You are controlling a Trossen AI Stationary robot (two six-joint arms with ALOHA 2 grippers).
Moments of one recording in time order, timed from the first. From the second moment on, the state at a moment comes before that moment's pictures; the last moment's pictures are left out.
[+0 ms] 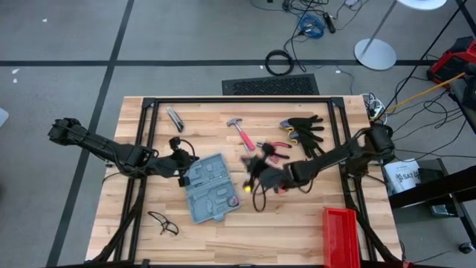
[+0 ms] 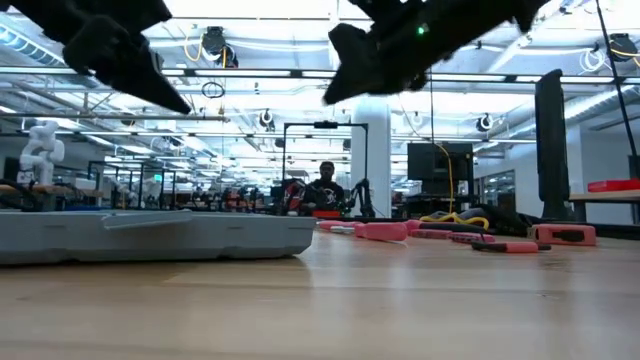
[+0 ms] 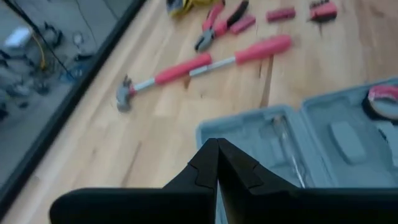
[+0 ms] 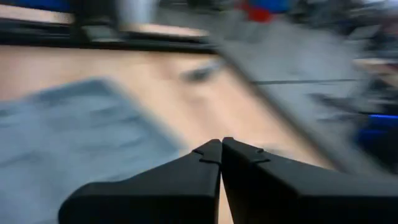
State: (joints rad) left arm -0.30 0.89 0.55 -0.36 -0.59 -0.15; right arm 0.25 1.70 0.97 0.26 0.87 0.07
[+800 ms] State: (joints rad) left arm 0.02 0.89 0.55 -0.12 -0.67 0.12; right arm -0.42 1.72 1.02 0.01 0.03 0.21
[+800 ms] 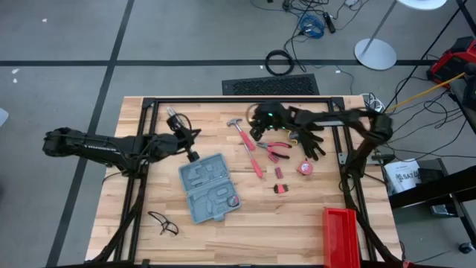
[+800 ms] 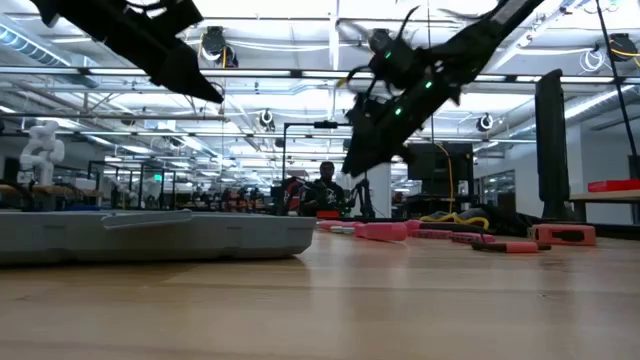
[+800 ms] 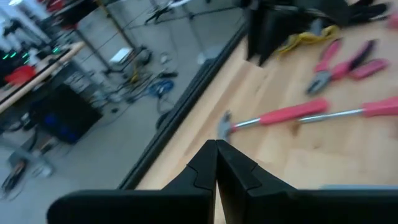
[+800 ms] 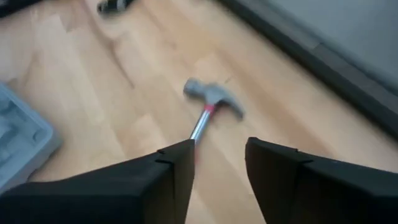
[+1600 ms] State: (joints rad) left arm 0.09 0.89 0.55 -0.30 -0.51 -0.09; right arm -0.41 2.32 1.90 -0.90 0.03 0.11
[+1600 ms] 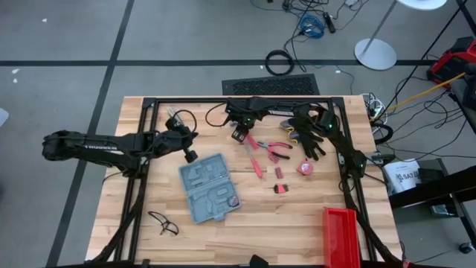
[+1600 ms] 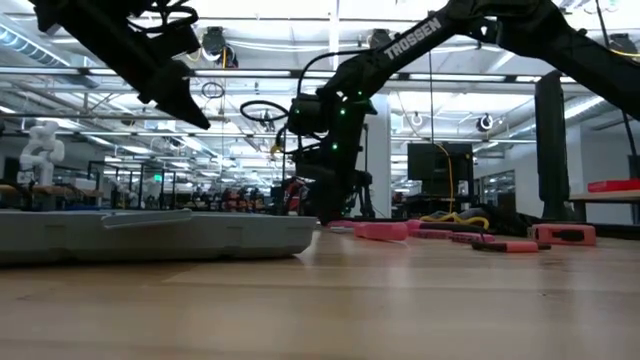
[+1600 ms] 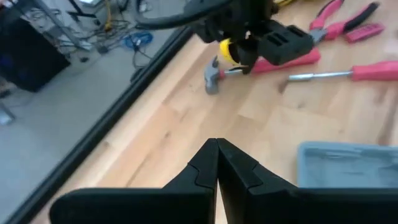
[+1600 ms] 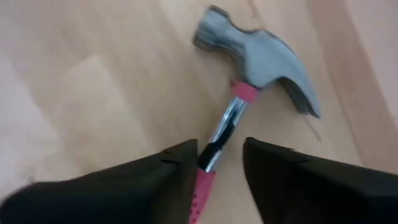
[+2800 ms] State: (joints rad) left arm -0.19 0.53 0.77 -0.24 -0.42 -0.04; right arm -0.41 2.33 1.90 -1.02 -0.05 -0.09
